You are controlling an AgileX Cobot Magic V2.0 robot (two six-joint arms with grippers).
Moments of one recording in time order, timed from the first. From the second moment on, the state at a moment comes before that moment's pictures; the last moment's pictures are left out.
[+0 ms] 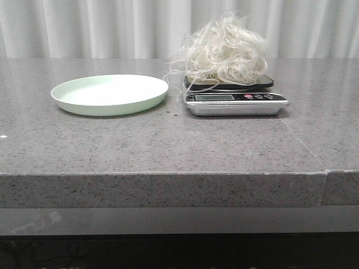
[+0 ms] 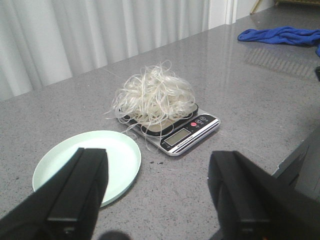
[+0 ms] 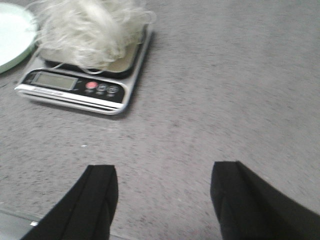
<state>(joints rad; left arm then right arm) -0.68 0.58 -0.75 -0.03 0.46 0.09 0.21 0.72 -0.73 0.02 0.62 -0.02</state>
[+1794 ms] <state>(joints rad) -0.68 0.58 -0.75 -0.03 0.46 0.09 0.38 1.83 -1.71 0.03 0.70 -0.03</state>
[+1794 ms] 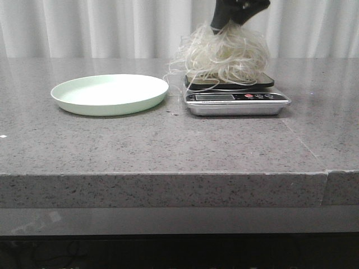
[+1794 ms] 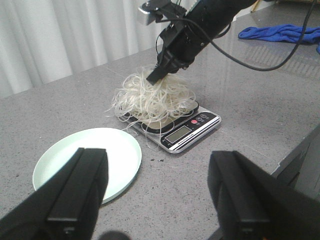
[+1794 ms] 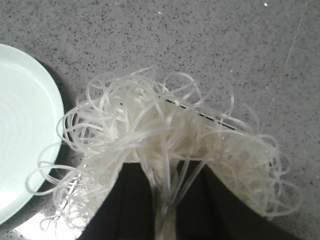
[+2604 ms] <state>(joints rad) -0.68 0.58 -0.75 -0.03 0.46 0.09 0.66 1.84 -1.99 0.02 0.63 -0.03</state>
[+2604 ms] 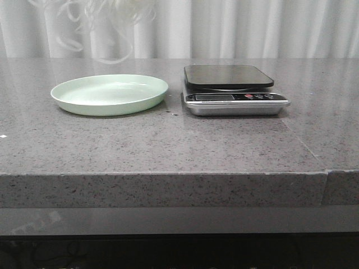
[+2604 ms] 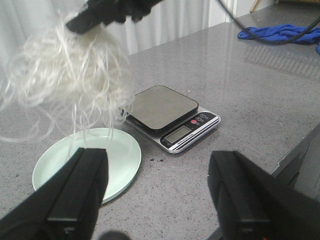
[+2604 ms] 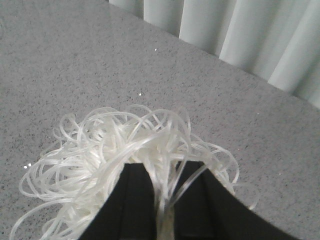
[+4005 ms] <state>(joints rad) -0.68 0.58 -0.75 -0.03 0.46 0.09 0.66 1.50 -1.68 0.02 0.85 -0.03</state>
